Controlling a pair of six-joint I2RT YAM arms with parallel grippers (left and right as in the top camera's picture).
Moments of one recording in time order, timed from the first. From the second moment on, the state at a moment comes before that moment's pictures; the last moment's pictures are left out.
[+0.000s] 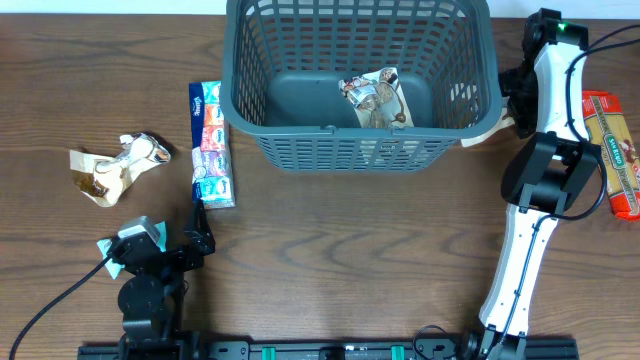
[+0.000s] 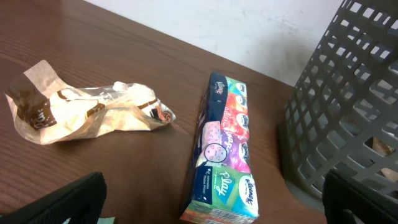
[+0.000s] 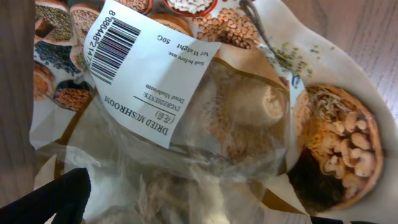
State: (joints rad) left arm 0.02 0.01 0.10 -0.32 -0.08 -0.35; right arm -0.23 2.70 2.61 -1.46 0.18 1.19
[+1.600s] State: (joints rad) left arm 0.02 0.01 0.10 -0.32 -0.08 -0.35; right arm -0.20 1.97 2.84 -1.16 -0.12 0.76
